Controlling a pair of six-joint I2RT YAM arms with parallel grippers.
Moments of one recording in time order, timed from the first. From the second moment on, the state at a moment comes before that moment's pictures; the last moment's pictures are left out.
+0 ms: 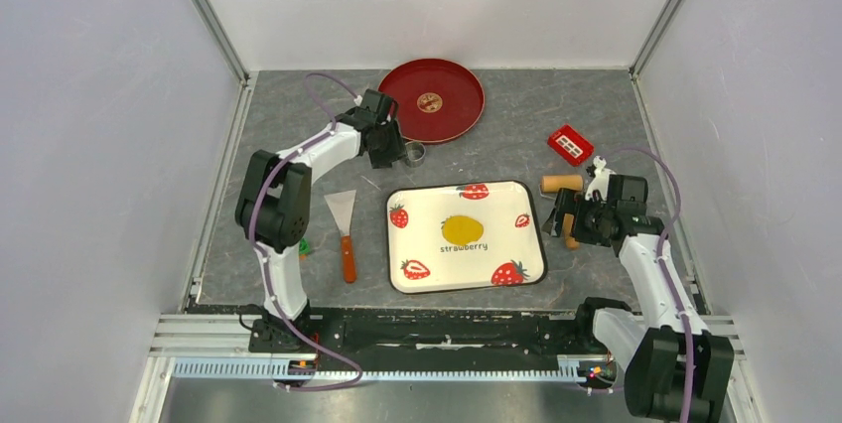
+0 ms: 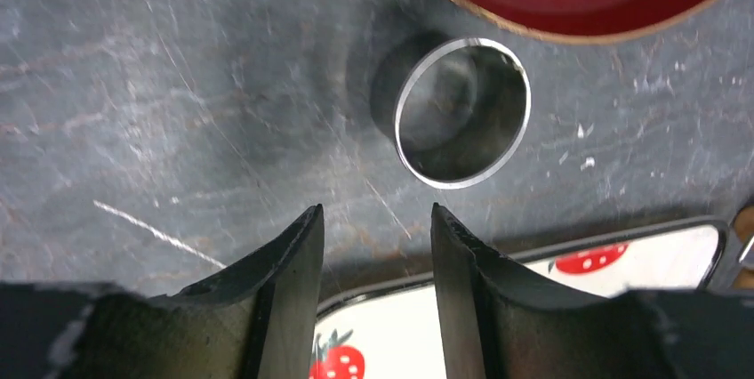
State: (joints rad) left arm -0.41 1.93 1.39 -0.47 0.03 -0.62; right arm -0.15 0.96 0.55 -0.58 -0.34 0.10
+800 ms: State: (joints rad) left arm -0.37 2.11 1.58 -0.48 0.08 -0.61; right arm -0.10 1.01 0.55 -0.58 -0.37 0.09
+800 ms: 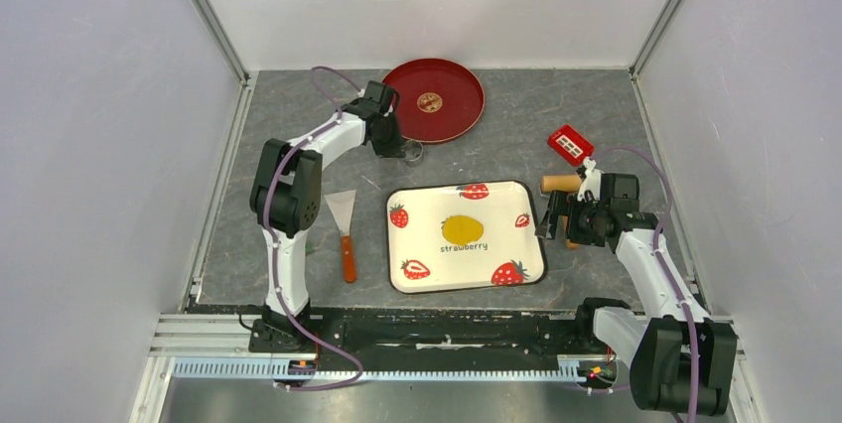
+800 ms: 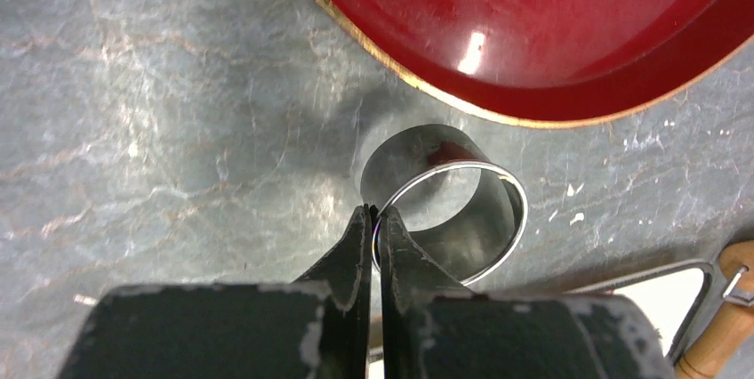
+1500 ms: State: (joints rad) left arm -0.62 1.63 1.32 -0.60 0.05 -0.56; right arm 0.08 0.96 0.56 -0.61 -0.37 0.14
